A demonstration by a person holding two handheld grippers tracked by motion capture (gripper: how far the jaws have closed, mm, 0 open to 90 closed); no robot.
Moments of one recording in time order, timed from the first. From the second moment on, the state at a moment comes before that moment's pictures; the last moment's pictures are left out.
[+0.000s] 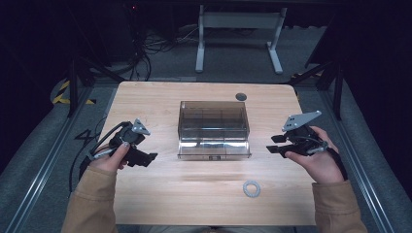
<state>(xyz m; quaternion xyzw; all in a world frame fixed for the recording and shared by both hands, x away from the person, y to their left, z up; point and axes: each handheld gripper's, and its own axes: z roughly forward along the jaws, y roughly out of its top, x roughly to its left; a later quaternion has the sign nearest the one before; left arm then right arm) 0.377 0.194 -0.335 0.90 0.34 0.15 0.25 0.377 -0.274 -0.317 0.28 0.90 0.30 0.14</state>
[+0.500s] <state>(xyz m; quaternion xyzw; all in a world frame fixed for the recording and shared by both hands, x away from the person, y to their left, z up) 0.370 0.191 -0.327 0.90 0.33 0.15 0.25 0.371 -0.263 -0.317 0.21 0.92 0.31 0.10</state>
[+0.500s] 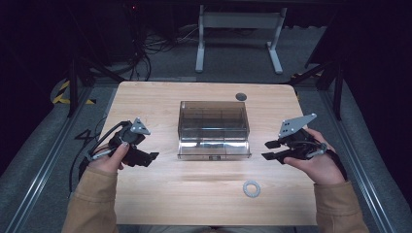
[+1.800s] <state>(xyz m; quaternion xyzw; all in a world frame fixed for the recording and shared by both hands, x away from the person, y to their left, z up) 0.370 0.184 -0.327 0.90 0.32 0.17 0.24 0.360 -0.232 -0.334 0.14 0.95 0.27 0.02</state>
